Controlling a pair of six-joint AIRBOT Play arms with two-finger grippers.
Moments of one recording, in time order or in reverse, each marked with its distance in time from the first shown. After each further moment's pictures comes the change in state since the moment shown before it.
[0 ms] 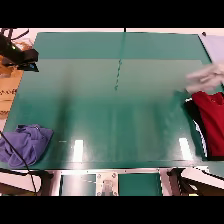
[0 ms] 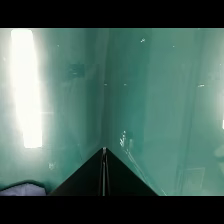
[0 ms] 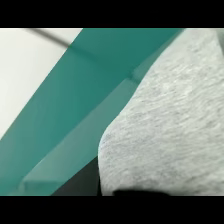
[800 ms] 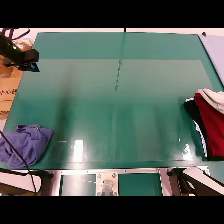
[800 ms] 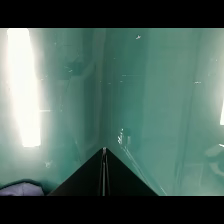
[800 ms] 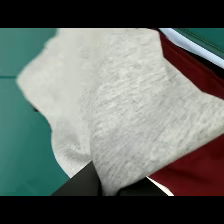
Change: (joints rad) left arm -0.004 0.000 0.000 -0.012 -0.013 0.005; right arm -0.294 0.196 -0.075 -0.602 0.311 0.217
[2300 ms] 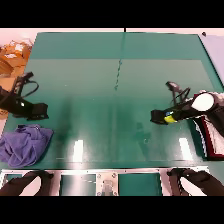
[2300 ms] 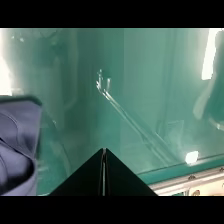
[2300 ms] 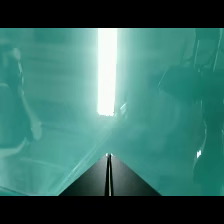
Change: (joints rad) left arm 0.000 0.650 -1.035 -0.089 0.219 0.090; right arm 1.352 0.125 -0.583 -0.023 -0.332 0.054
